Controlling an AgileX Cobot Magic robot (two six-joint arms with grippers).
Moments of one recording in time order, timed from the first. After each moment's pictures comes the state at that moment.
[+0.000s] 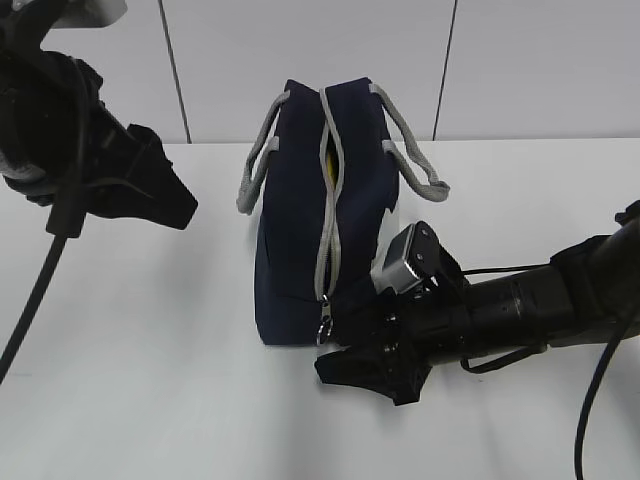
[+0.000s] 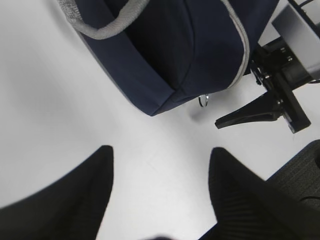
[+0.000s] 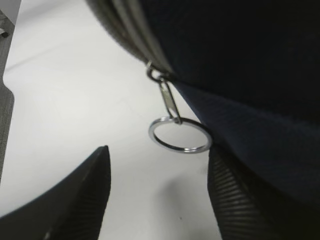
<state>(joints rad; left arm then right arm) -0.51 1.33 -1.12 -0.22 0.85 0.16 0.24 2.06 -0.81 1.81 0.99 -2.46</state>
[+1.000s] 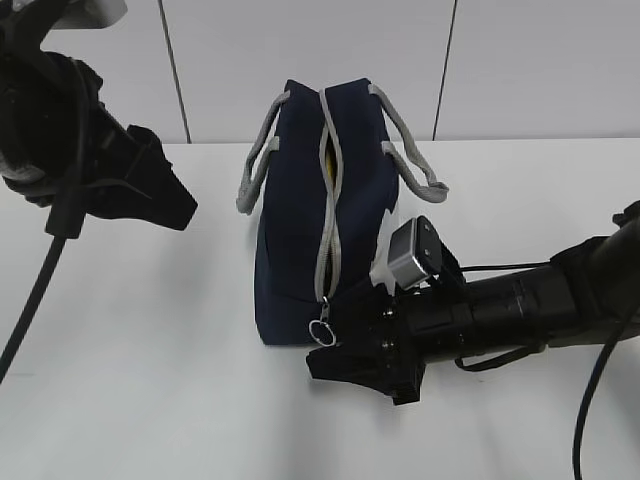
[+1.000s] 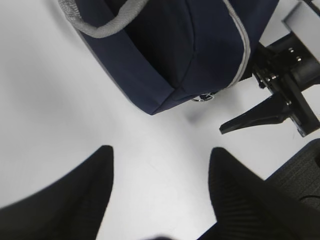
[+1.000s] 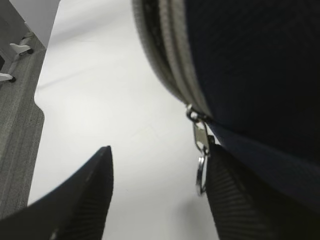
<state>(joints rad) -0.51 1.33 -1.12 -0.22 0.85 0.16 0.24 2.06 -0.82 1.81 1.09 -2.49</state>
